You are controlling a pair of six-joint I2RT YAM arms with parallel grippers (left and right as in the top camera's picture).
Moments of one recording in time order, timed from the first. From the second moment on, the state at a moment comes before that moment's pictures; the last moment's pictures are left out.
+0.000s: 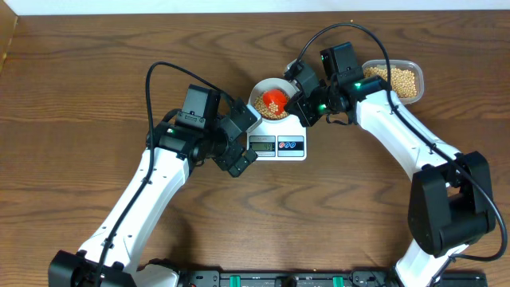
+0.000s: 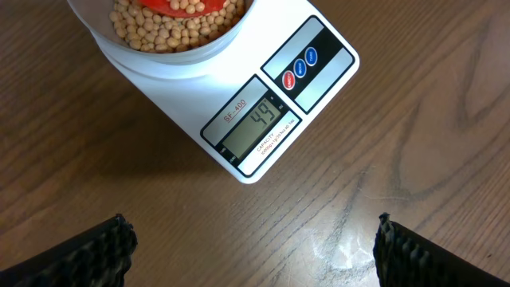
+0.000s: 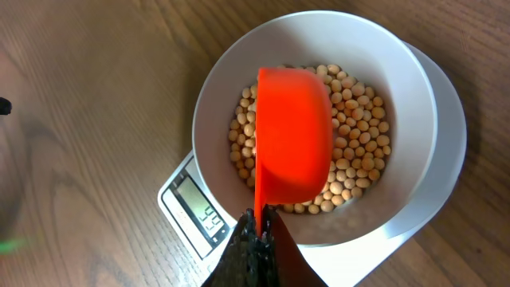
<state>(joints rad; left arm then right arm) -0.32 1.42 1.05 -0.75 0.33 0.46 0.36 1.88 1.39 -0.54 -0.55 -0.23</state>
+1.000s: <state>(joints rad) -0.32 1.42 1.05 -0.75 0.33 0.46 0.36 1.88 1.39 -0.51 -0.57 -0.23</state>
